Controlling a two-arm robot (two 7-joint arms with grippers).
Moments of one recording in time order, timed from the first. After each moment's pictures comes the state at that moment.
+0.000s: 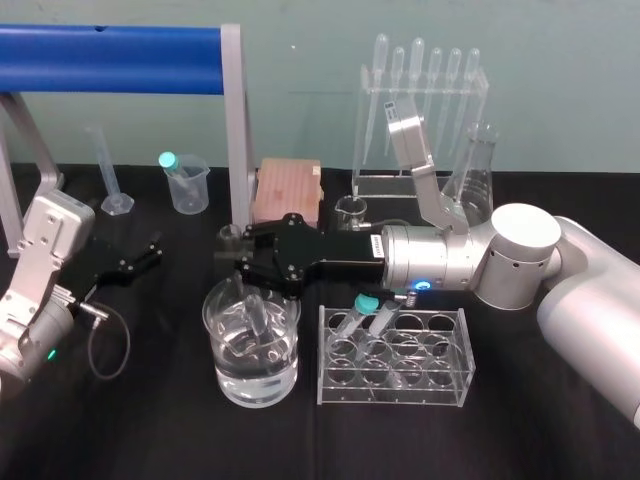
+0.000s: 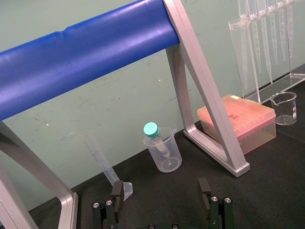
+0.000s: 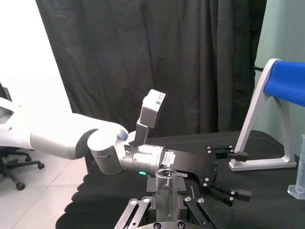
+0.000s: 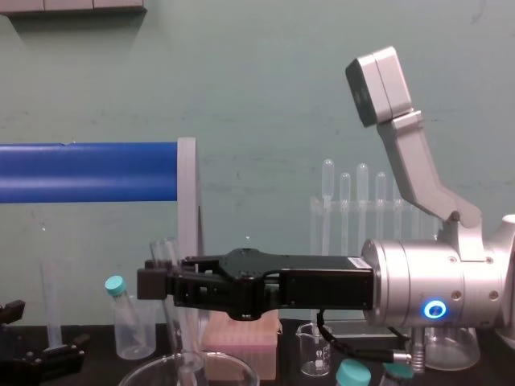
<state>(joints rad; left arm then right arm) -0.20 0.60 0.45 -1.41 -0.25 -0.12 0.03 0.74 0.27 -0.79 -1.00 0.71 -0.08 1.12</state>
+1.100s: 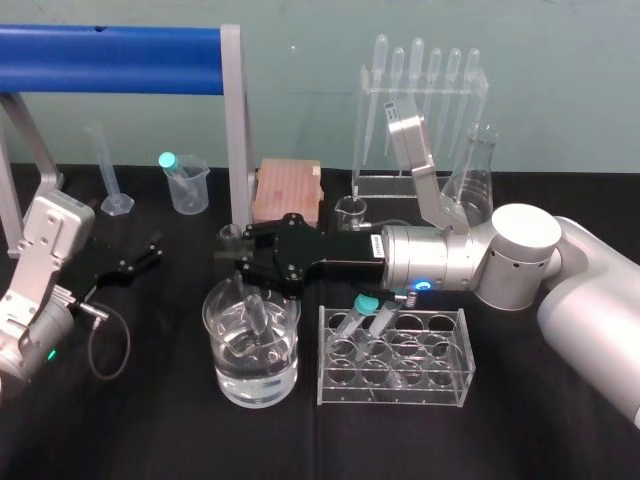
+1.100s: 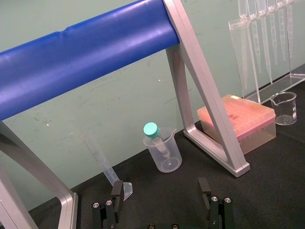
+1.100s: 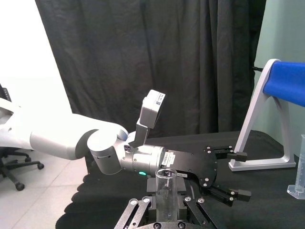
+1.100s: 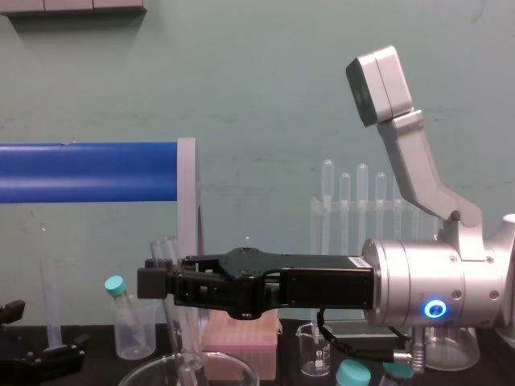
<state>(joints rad) -0.20 0.60 0.45 -1.41 -0.25 -0.12 0.03 0.74 0.27 -0.79 -1.00 0.71 -0.08 1.12</state>
